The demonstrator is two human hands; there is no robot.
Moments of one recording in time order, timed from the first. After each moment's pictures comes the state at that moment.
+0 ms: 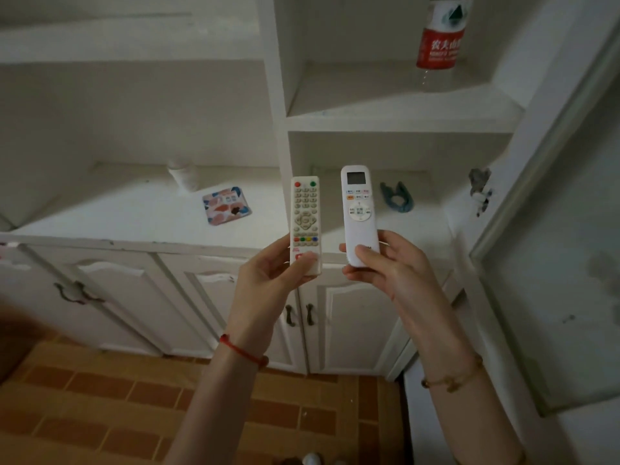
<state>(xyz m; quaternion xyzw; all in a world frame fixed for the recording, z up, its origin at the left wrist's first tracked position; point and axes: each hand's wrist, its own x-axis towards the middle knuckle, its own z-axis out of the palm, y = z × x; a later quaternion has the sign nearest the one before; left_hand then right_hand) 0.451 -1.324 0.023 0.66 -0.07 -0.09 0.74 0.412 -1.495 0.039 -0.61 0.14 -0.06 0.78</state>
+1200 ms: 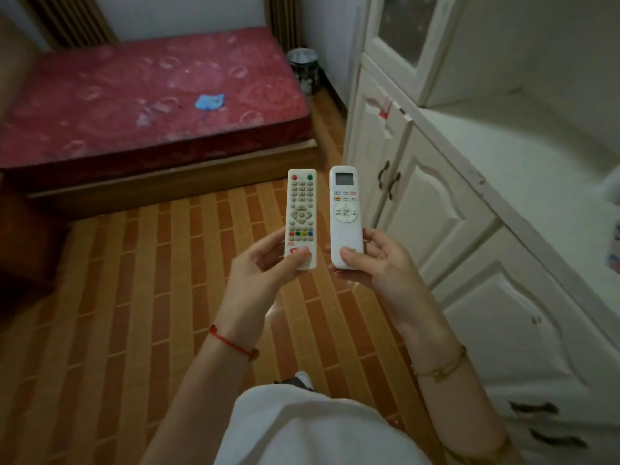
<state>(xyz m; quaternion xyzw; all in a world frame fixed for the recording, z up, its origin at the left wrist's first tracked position) 0.301 -0.957 -0.020 0.54 0.38 0.27 0.70 0.447 -1.052 -0.028 -0.60 -0.17 0.45 0.64</state>
